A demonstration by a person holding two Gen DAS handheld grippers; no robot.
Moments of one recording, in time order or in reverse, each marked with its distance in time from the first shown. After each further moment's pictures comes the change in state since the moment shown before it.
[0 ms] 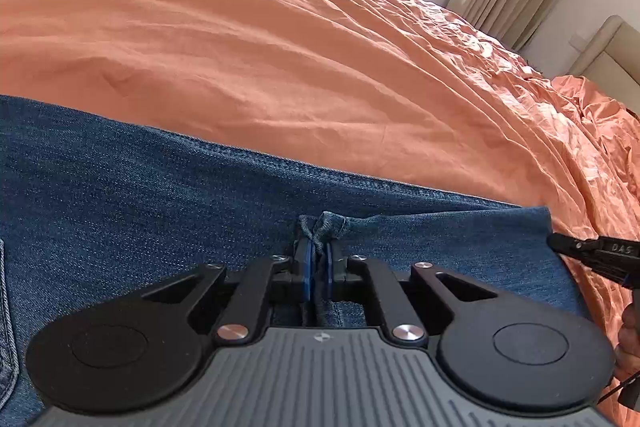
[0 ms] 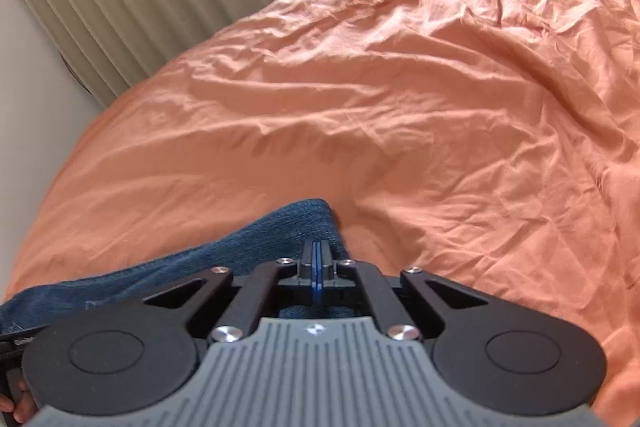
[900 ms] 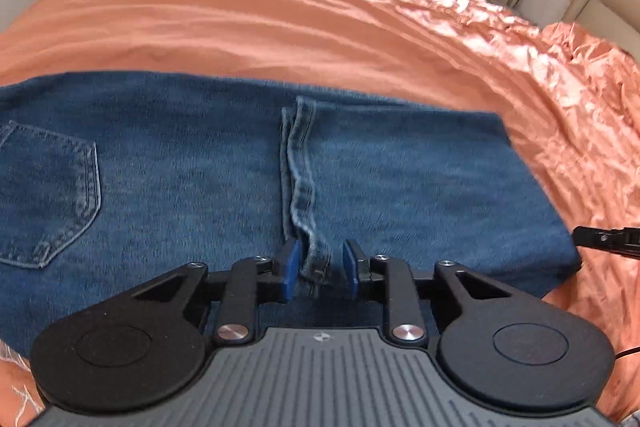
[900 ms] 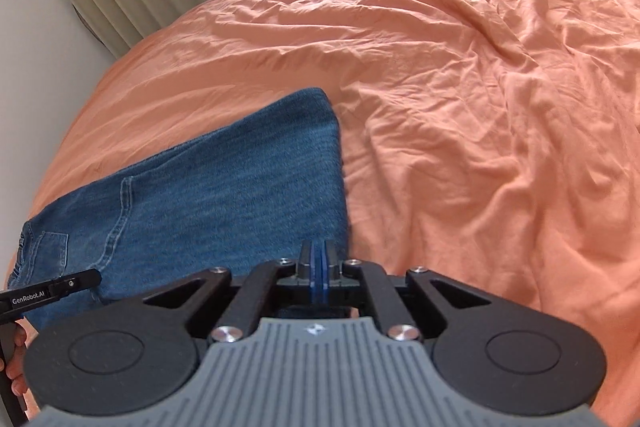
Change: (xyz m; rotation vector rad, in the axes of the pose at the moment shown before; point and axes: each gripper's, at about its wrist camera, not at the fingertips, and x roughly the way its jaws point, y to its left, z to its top) left arm -0.087 -0.047 -0.067 0.125 0.072 0.121; right arm -0.123 -0.005 -0.073 -0.072 0.119 0.004
